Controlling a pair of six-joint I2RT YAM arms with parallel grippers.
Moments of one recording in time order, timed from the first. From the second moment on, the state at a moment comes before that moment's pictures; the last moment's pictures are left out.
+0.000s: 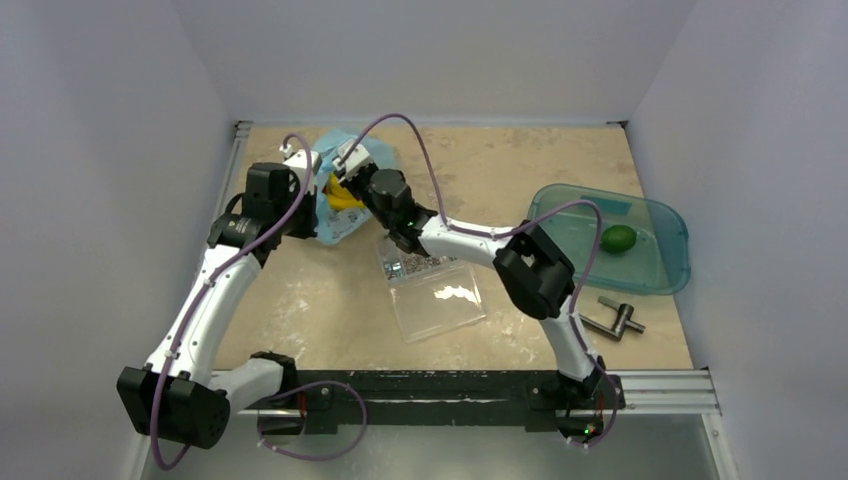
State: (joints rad) left arm -0.19 1.11 1.10 -0.70 0.04 -0.02; right arm 0.93 2.15 1.62 0.57 0.32 -0.31
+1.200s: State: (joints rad) left arm -0.16 1.20 1.08 -0.65 0.31 -0.05; right arm 0.49 1.72 1.22 0.39 -0.38 0.73
